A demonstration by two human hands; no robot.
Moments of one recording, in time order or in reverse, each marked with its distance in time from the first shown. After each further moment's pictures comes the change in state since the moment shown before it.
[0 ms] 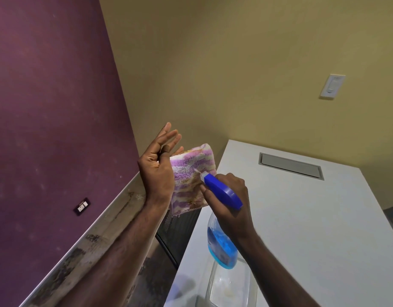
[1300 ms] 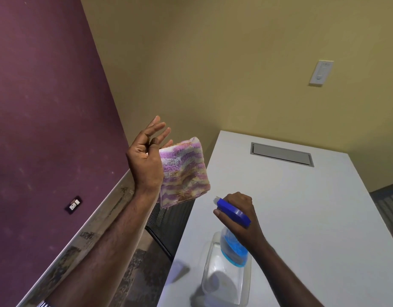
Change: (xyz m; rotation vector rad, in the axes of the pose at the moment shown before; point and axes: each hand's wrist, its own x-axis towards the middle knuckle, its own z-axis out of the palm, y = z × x) left_hand 0.009 -0.016 0.000 0.039 -0.019 -0.041; right_hand -0.062 0.109 -0.041 -0.070 -0.182 0.168
